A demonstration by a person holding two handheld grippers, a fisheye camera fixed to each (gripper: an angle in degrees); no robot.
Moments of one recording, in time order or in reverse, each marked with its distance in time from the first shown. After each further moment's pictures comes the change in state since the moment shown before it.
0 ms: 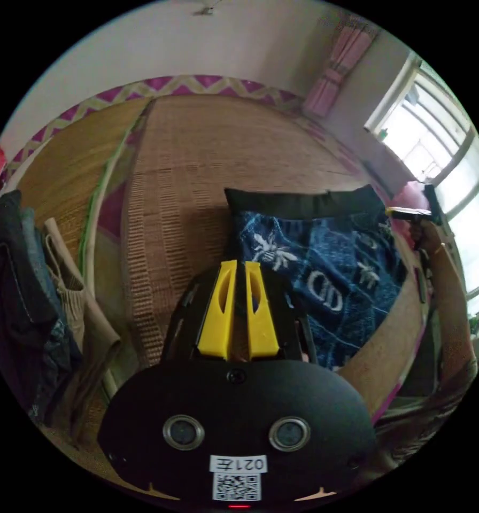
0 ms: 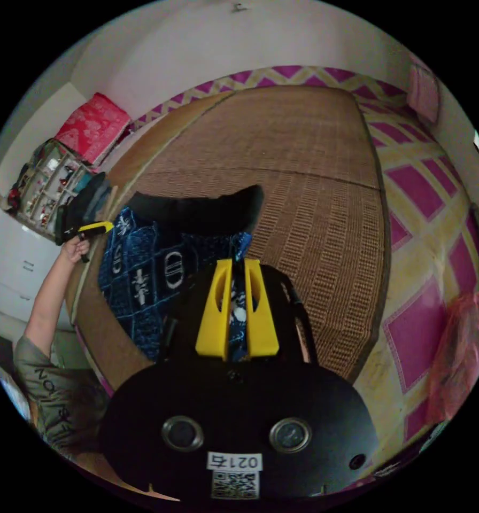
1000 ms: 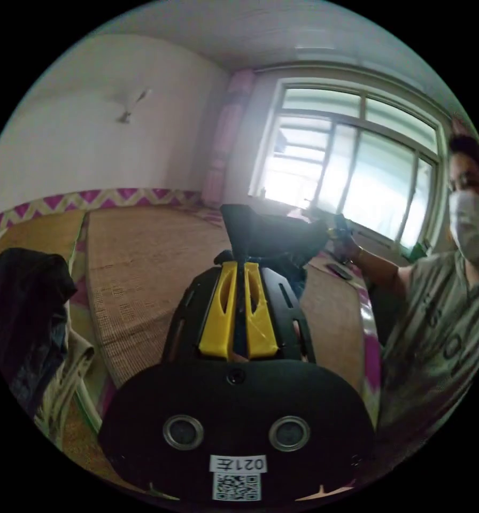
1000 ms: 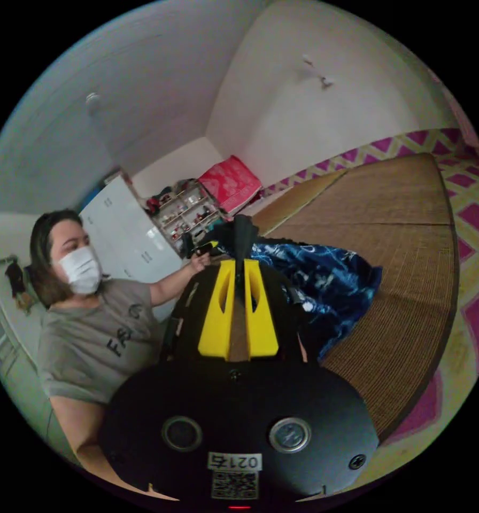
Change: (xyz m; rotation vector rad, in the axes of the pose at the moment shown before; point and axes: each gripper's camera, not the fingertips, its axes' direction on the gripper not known) left arm 0.089 0.240 -0.242 0.573 0.384 0.399; right arm -0.035 0.223 -0.160 0.434 -0.644 -0.301
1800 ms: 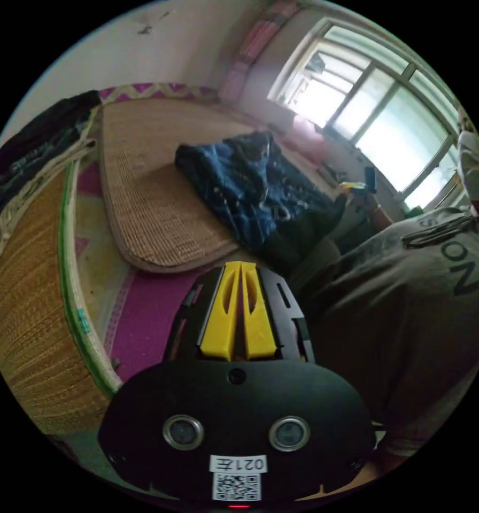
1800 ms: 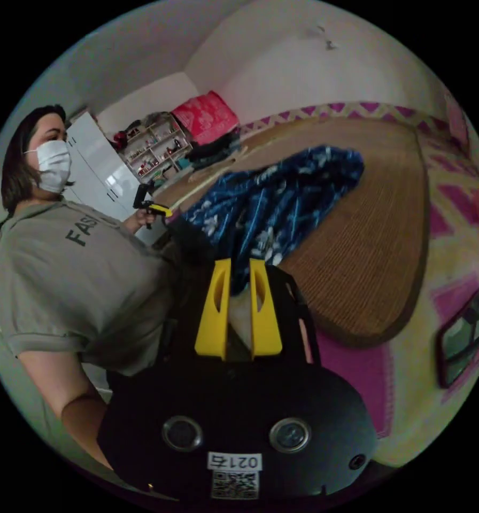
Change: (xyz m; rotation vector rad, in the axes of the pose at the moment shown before) left arm 0.266 0.212 -0.126 -0.483 -0.039 -0.253; right arm -0.193 0.189 0.039 -0.310 0.258 -0.001
